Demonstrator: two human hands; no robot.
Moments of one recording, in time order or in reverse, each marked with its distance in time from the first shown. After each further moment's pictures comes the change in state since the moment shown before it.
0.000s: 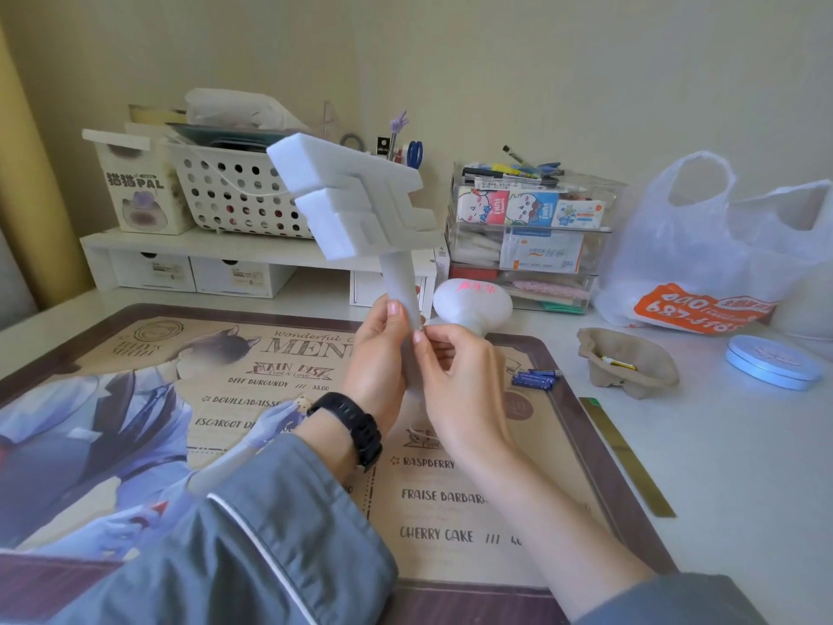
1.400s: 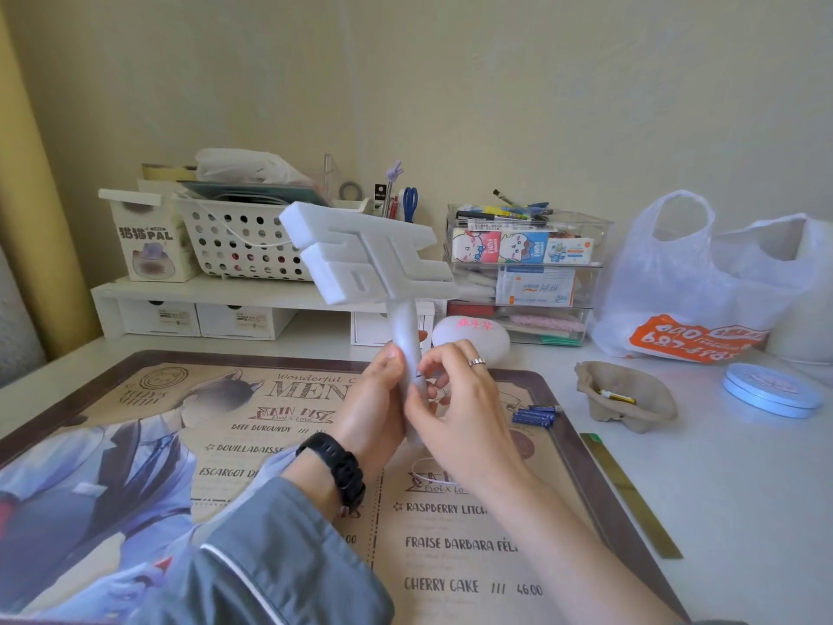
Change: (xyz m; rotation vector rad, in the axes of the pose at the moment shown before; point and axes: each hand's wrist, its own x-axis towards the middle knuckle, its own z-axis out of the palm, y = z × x) left_hand 0.008 0.002 -0.010 -0.147 -0.193 -0.158; right_hand 0.010 0.000 -0.010 -0.125 -0.094 -0.305
